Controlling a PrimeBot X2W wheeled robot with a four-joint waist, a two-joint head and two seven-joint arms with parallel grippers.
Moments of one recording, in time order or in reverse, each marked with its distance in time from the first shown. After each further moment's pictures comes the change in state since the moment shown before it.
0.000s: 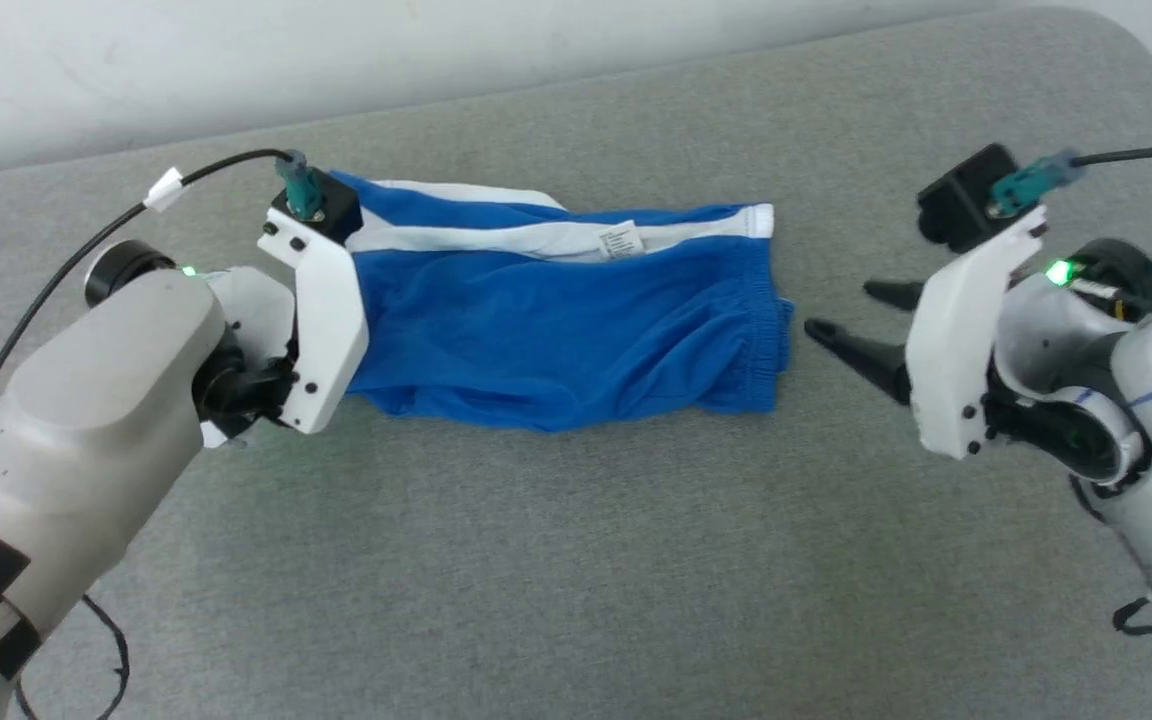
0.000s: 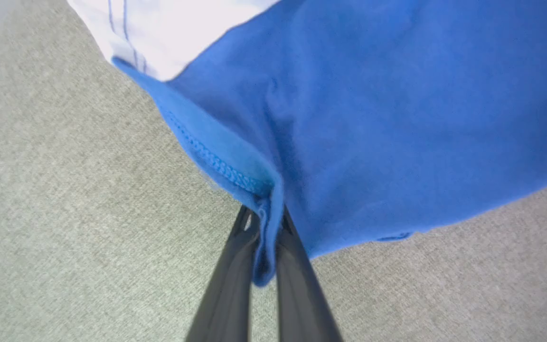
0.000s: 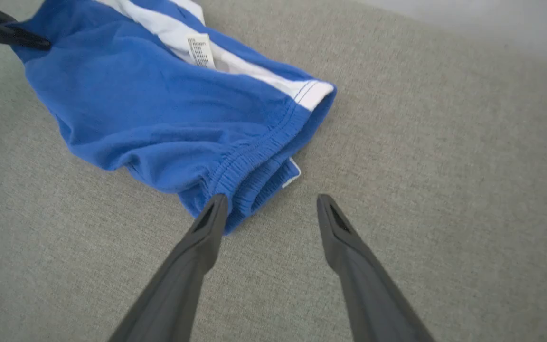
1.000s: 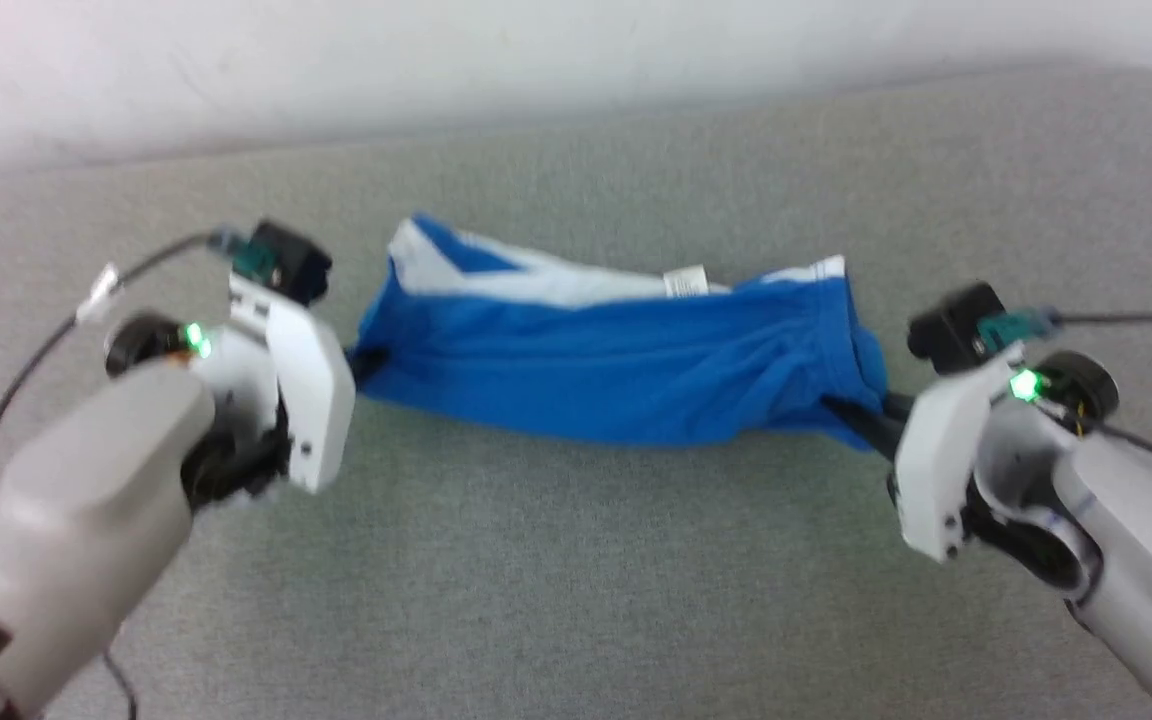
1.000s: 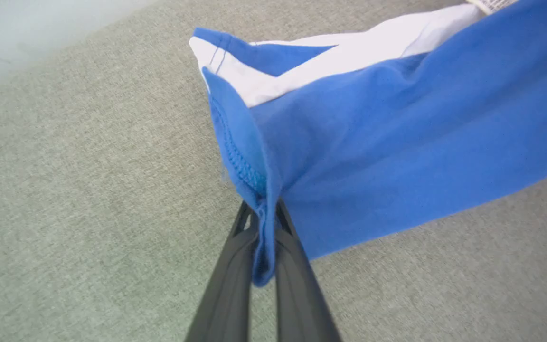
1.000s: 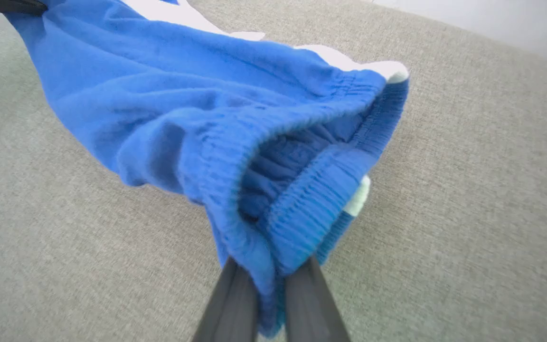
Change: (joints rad) left arm 0.121 0.038 -0.002 -0.036 -0.100 0.001 -0.397; right arm 0.069 -0.026 0.206 0.182 0.032 0.000 -0.387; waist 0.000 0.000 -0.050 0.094
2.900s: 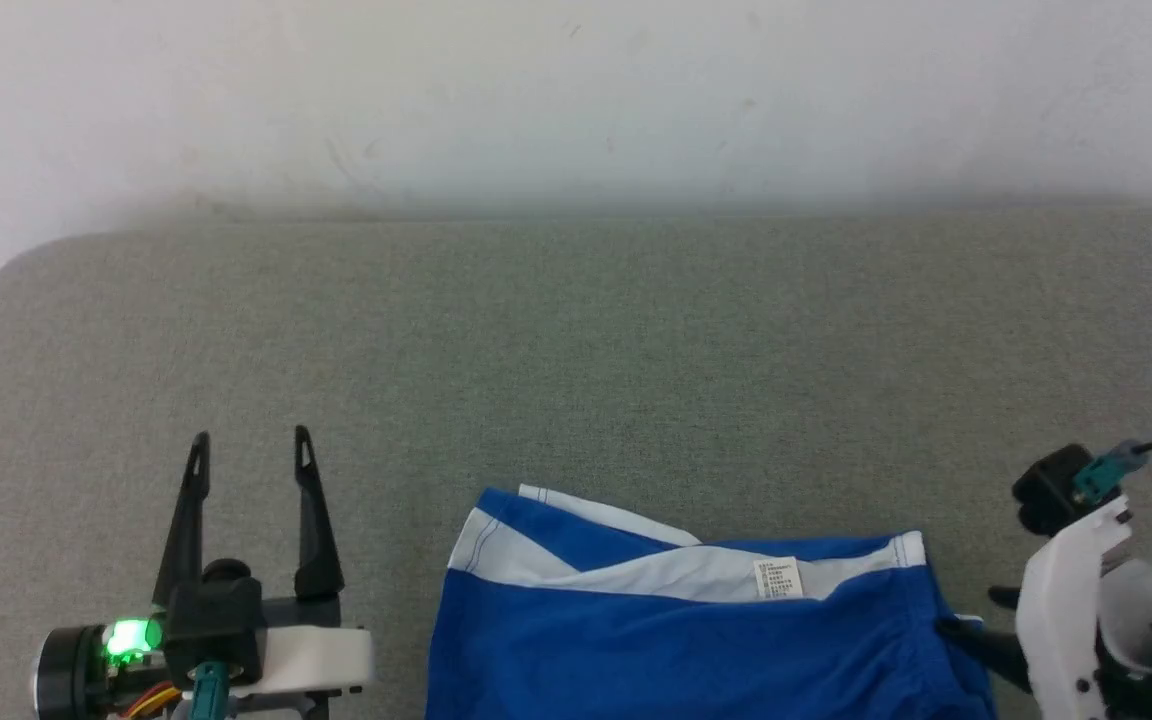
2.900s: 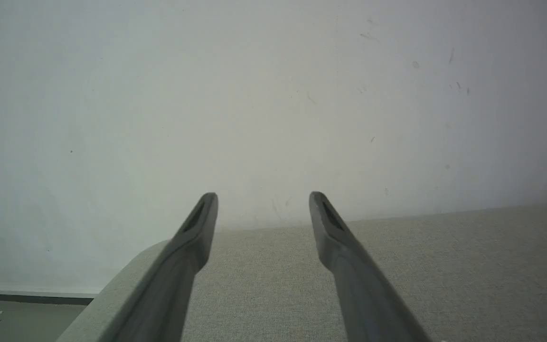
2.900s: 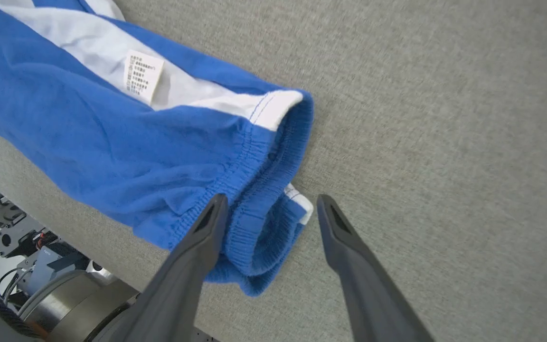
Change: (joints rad) left arm 0.932 -0.142 0.725 -0.741 0.818 0.768 -0.533; right arm 0.496 -0.120 -0.432 -0.420 -0.047 0.000 0.592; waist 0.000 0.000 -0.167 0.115
